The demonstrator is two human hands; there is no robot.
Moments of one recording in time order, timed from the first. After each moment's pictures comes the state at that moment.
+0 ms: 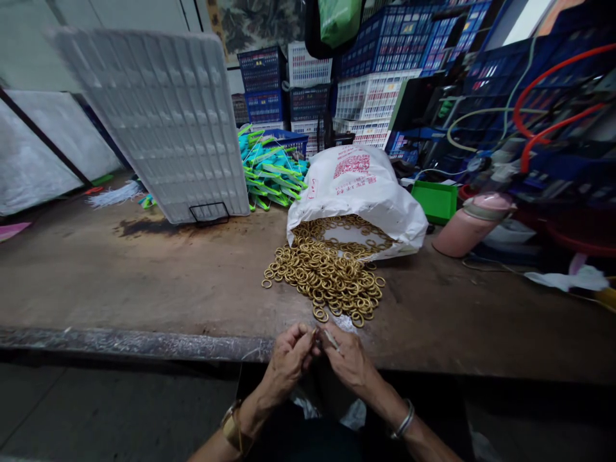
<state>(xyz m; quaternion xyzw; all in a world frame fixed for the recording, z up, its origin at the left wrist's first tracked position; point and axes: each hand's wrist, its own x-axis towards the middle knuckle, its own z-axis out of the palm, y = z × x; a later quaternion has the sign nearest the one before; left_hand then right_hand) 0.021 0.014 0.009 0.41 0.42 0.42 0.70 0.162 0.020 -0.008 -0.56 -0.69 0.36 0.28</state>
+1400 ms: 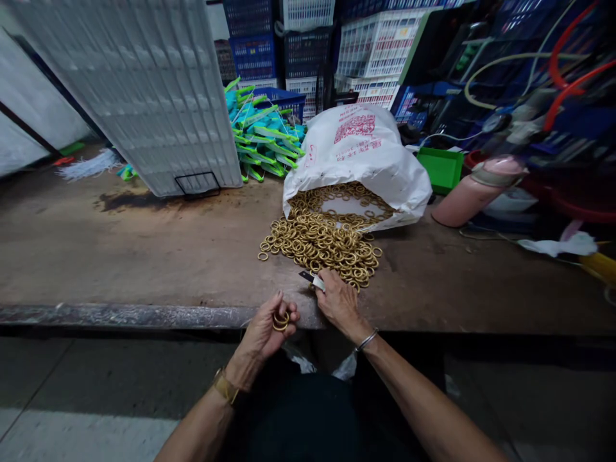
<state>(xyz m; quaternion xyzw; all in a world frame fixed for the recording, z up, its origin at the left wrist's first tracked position) -0.009 0.019 0.001 0.10 0.33 0.44 0.83 0.149 0.048 -0.009 -0.69 -0.71 0.05 0.13</state>
